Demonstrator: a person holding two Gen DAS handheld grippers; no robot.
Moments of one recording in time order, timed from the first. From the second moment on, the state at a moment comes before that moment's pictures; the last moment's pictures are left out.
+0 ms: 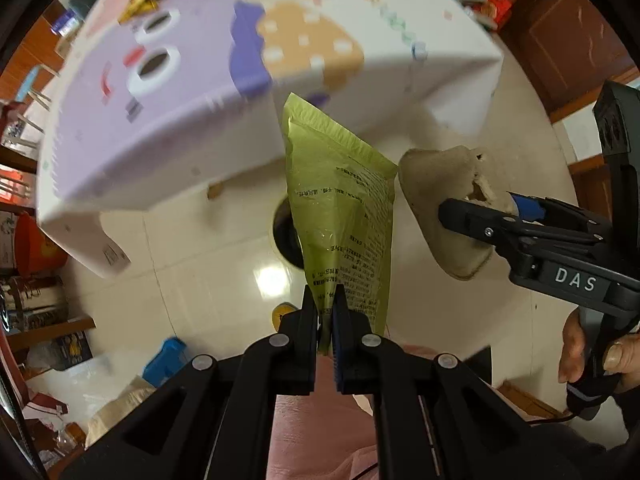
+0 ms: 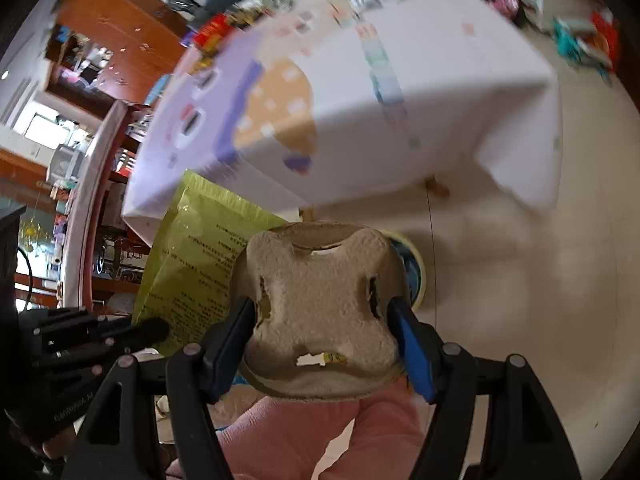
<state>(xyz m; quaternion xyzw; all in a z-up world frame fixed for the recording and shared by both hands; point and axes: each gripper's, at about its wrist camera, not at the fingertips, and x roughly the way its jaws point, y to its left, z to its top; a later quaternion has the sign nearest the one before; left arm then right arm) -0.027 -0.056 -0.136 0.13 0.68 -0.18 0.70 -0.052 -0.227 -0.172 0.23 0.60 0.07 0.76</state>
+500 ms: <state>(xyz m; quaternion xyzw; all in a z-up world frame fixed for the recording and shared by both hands) 0.004 -0.049 -0.303 0.12 0.74 -0.18 0.64 -0.057 -0.223 -0.348 0.31 0.65 -0.02 0.70</state>
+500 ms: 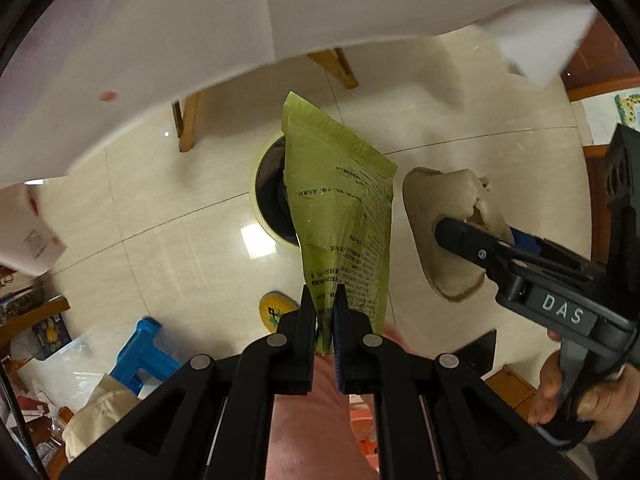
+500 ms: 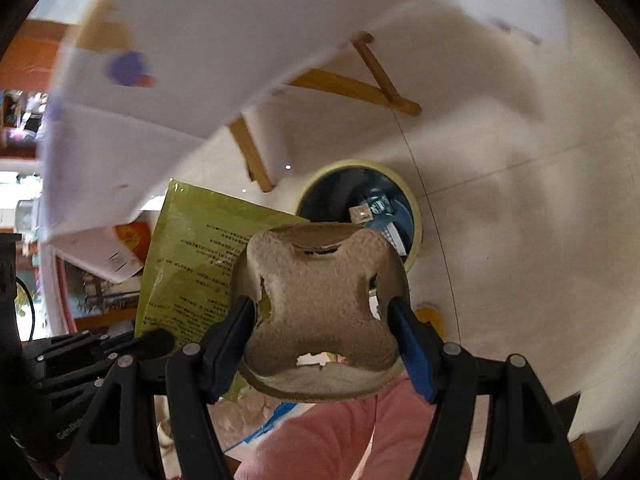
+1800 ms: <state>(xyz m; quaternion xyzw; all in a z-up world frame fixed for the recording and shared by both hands) 0.032 -0.013 -0.306 0.12 0.67 -0.19 0.71 -0.021 -0.194 -0.361 0.26 0.63 -0.05 0.73</state>
